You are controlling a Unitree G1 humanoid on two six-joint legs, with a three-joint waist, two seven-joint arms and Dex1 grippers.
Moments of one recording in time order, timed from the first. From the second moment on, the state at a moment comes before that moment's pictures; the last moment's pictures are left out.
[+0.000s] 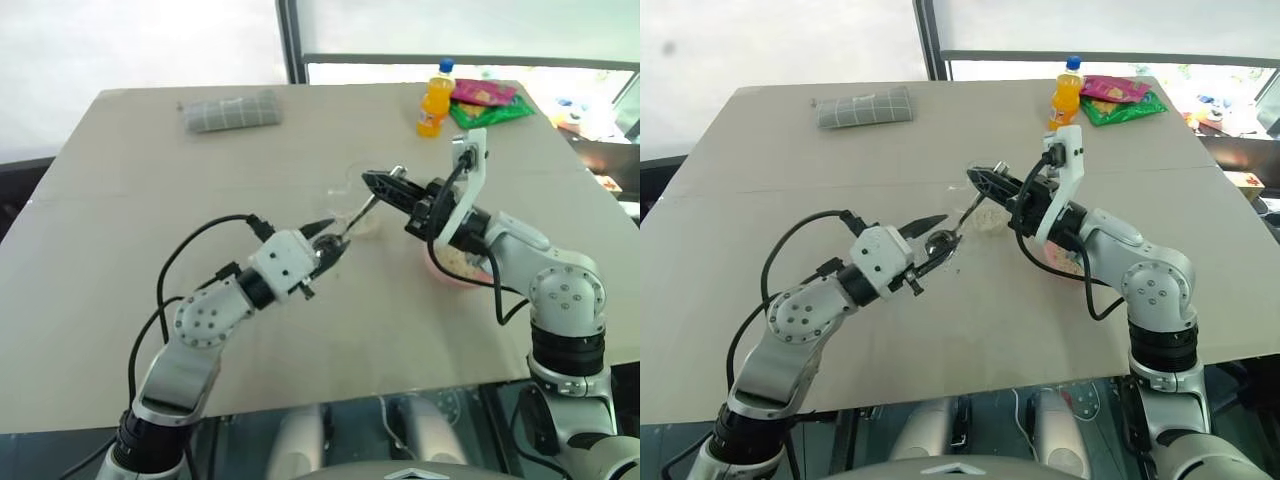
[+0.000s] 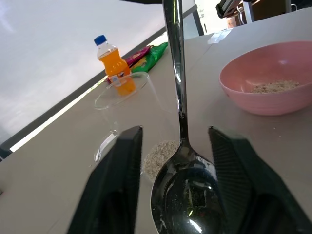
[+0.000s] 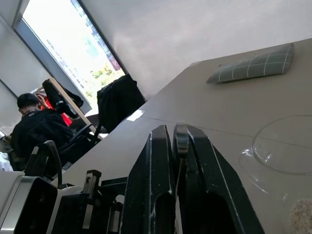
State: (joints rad) left arm -0.12 0.51 -0.10 -0.53 -0.07 0.18 -0.56; right arm -0.57 -0.27 -0.06 -0.38 1.12 0.91 0.21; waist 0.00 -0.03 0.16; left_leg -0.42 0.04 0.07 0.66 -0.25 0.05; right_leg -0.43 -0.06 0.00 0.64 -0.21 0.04
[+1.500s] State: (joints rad) left arm -0.44 0.24 -0.12 0.24 0.17 -0.14 -0.22; right arm -0.56 -0.65 -0.43 -0.18 1.44 0.89 0.06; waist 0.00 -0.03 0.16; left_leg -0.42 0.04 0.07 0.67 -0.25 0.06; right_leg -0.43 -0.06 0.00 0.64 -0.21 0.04
